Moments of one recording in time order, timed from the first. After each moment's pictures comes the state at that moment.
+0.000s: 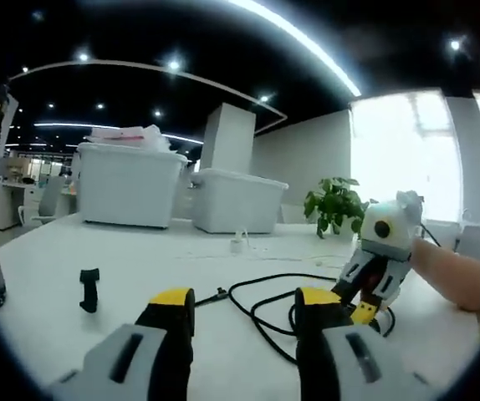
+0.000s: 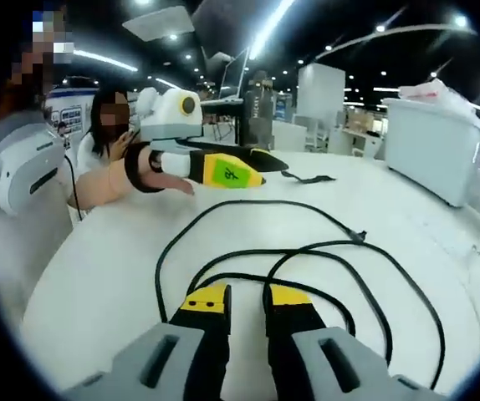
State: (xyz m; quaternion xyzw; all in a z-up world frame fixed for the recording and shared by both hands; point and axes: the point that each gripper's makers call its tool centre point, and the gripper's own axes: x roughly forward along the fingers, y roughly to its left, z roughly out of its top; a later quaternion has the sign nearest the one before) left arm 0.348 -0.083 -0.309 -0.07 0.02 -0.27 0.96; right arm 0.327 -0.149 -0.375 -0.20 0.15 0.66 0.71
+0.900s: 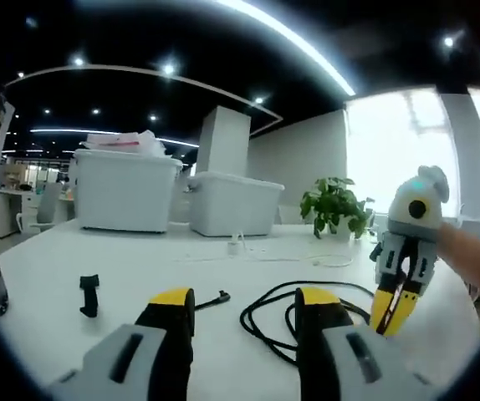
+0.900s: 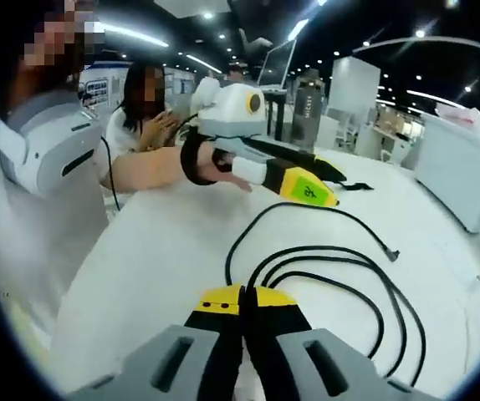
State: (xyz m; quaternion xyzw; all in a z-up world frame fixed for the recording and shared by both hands) left arm 0.345 -0.085 -0.307 -0.05 0.01 -0.27 0.96; right arm 0.256 -0.160 -0.361 -0.25 0.16 0.70 0.65
